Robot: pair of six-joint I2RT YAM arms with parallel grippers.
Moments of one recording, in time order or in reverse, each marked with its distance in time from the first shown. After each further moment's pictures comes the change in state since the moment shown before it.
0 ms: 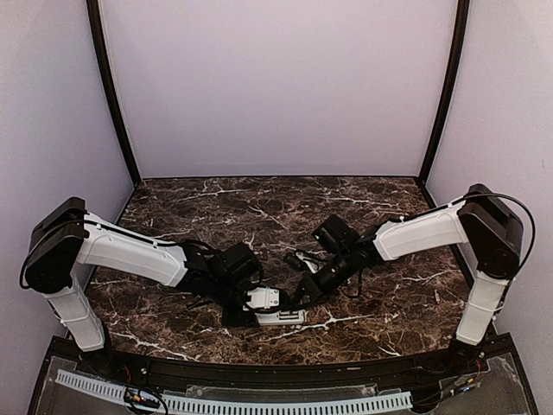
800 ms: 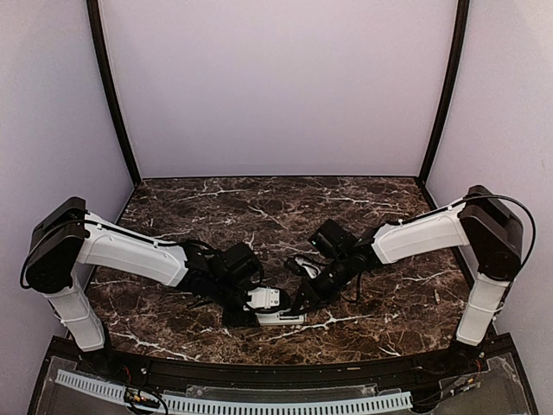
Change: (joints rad) left arm 0.000 0.005 0.005 -0.001 0.000 0.000; right arm 0.037 -0.008 -0.001 -0.046 0.073 0.043
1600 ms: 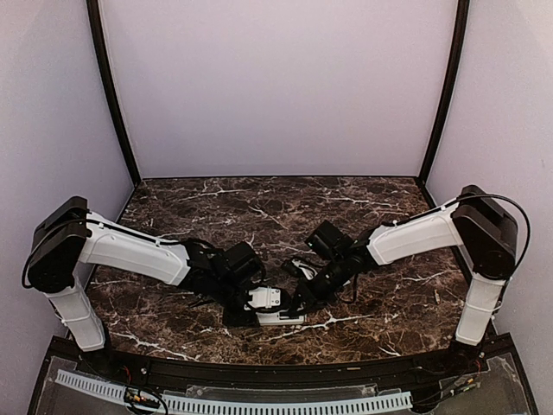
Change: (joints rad) left arm 0.000 0.013 0.021 -0.026 0.001 -0.001; right arm 0.008 0.036 0.016 0.024 0.005 0.021
